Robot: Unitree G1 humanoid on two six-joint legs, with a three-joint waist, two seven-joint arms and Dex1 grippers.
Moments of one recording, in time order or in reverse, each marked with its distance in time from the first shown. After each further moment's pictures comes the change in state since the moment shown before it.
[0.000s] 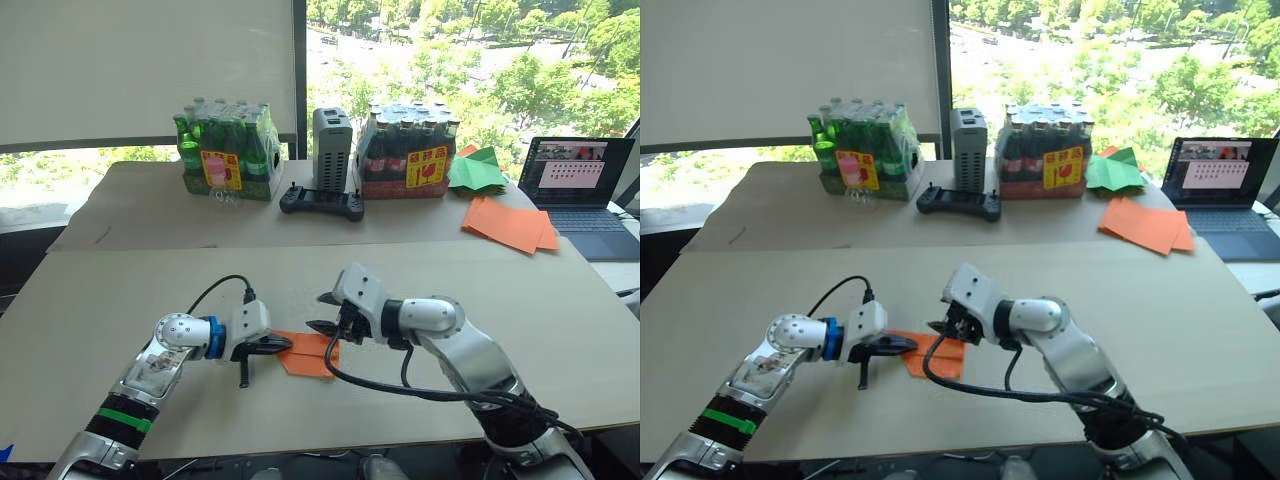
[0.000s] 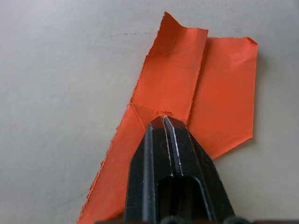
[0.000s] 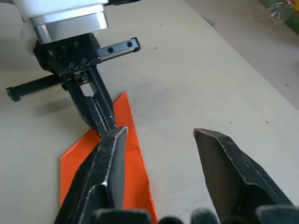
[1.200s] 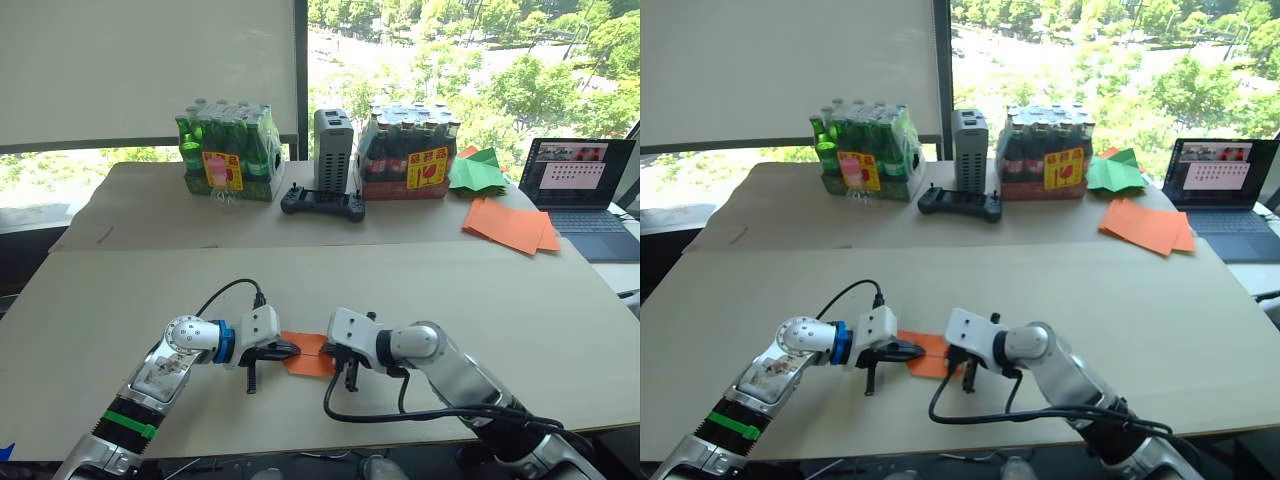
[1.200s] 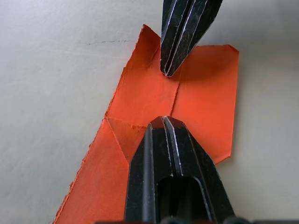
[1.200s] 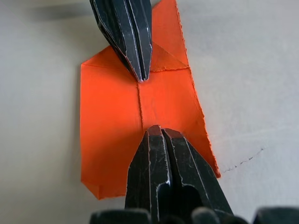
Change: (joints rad) left arm 0.008 -0.011 -0.020 -0.061 0.017 0.061 0.005; right arm 0.051 -0.088 0.119 0.109 -0.115 -0.062 0.031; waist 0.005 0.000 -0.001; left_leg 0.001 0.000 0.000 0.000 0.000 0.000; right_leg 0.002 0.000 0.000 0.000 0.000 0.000
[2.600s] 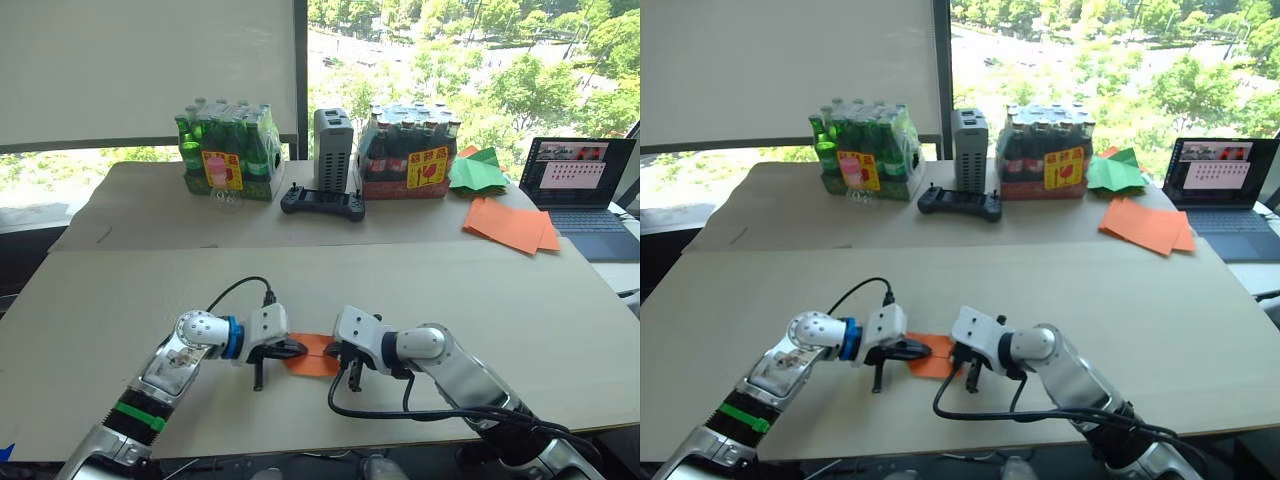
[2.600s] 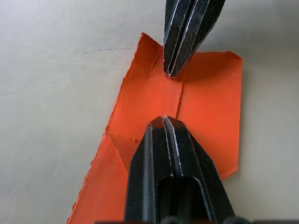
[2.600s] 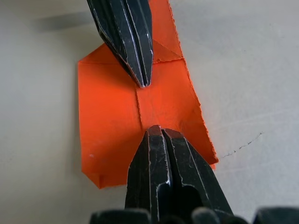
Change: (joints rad) left arm -0.052 -0.026 -0.047 0.022 0.008 0.006 -0.013; right arm 0.007 0.007 -0.021 -0.005 0.036 0.026 -0.021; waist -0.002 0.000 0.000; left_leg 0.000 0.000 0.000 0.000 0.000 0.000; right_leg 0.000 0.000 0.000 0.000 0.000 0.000
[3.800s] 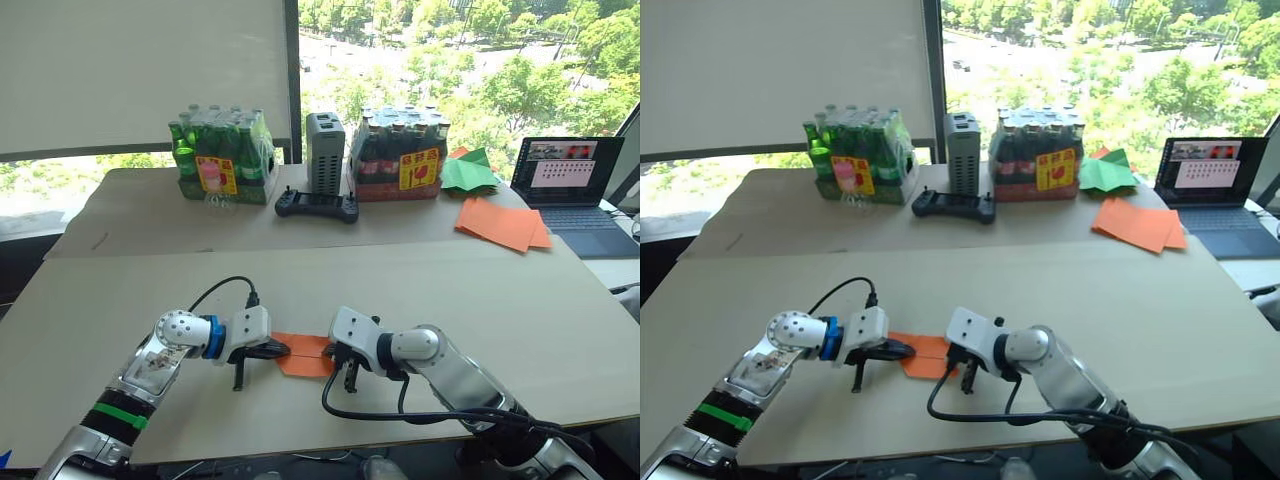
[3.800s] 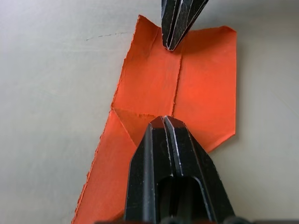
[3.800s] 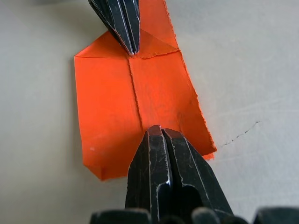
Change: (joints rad) left arm 0.046 0.105 0.048 0.063 -0.005 -0.118 -0.033; right arm -0.009 0.014 0.024 -0.015 0.002 0.075 -0.030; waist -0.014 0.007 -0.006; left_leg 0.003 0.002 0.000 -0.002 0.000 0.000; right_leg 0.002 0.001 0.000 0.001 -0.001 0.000
